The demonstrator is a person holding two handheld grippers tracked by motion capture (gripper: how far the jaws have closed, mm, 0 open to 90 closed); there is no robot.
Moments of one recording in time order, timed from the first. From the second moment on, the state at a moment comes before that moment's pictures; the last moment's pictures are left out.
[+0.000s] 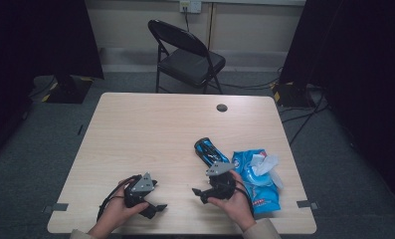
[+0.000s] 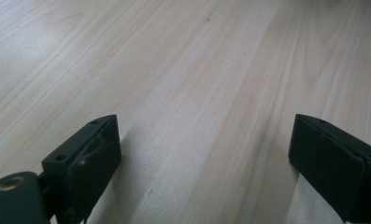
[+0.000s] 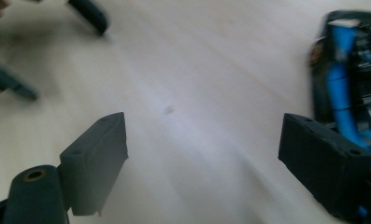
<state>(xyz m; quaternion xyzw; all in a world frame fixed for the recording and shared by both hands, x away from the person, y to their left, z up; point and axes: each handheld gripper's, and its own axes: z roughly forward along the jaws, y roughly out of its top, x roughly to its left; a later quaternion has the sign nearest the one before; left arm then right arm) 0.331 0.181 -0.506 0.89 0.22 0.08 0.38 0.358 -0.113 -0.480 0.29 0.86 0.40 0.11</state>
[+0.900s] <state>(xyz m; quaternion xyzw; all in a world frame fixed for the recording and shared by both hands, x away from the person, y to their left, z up) 0.331 0.181 -0.507 0.89 0.22 0.08 0.39 0.475 -0.116 -0.479 0.39 0.84 0.35 0.14</state>
